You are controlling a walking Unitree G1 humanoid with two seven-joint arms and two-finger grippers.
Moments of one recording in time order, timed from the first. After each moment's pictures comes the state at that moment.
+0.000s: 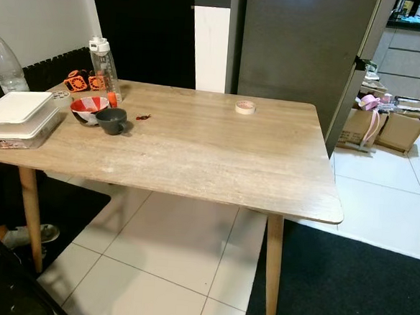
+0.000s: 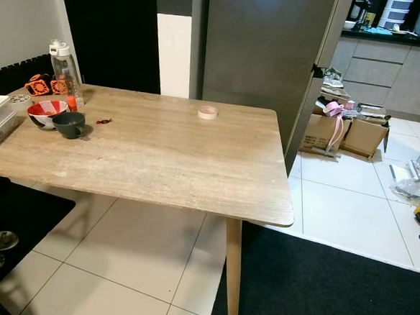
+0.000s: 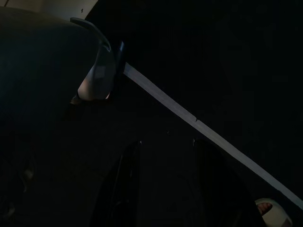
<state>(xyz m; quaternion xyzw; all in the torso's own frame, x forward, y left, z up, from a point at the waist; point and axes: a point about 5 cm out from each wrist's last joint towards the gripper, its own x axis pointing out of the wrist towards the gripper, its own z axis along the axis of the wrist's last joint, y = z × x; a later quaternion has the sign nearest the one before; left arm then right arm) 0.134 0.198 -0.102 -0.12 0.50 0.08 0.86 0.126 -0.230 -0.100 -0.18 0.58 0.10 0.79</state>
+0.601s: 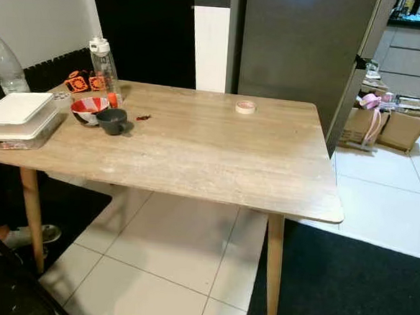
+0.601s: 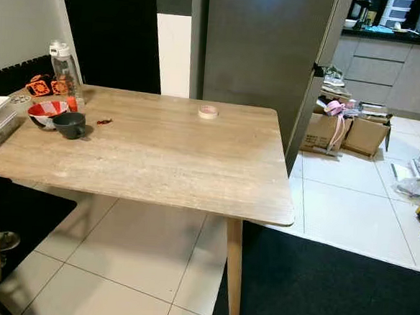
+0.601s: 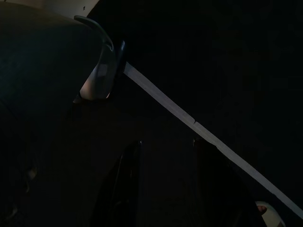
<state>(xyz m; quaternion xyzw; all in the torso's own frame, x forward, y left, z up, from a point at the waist) 0.134 0.198 -0.102 -0.11 0.50 0.08 0.86 0.126 -0.227 -0.101 -0.19 0.58 0.11 0.79</state>
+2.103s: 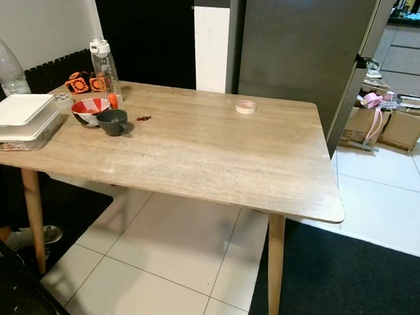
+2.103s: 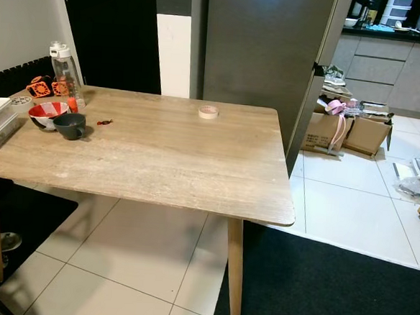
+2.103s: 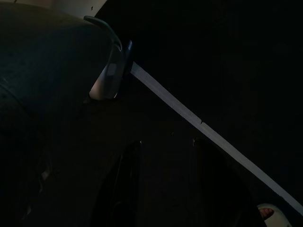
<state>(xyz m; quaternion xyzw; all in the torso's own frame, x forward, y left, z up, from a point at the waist) 0.132 0.201 -0.103 -0.11 0.50 0.08 0.85 0.125 -0.224 -0.101 -0.18 0.58 0.11 0.78</state>
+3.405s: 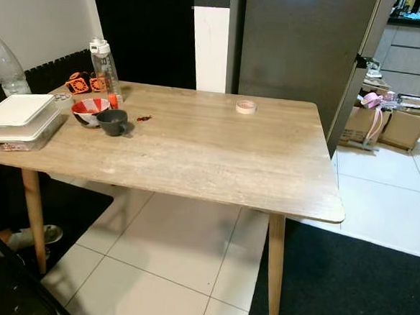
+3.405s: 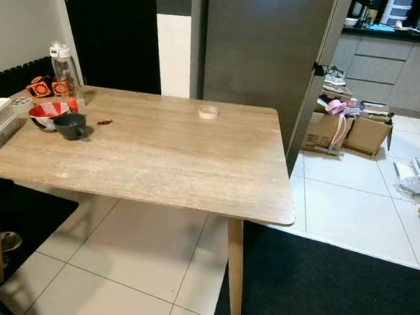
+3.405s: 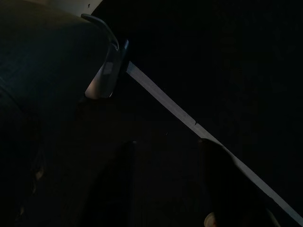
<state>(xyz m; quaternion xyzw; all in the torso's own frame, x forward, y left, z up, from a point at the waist) 0.135 0.200 -0.102 -0.12 0.50 0.08 0.86 0.127 -0.224 -0.101 -0.20 0.58 0.12 0.78</state>
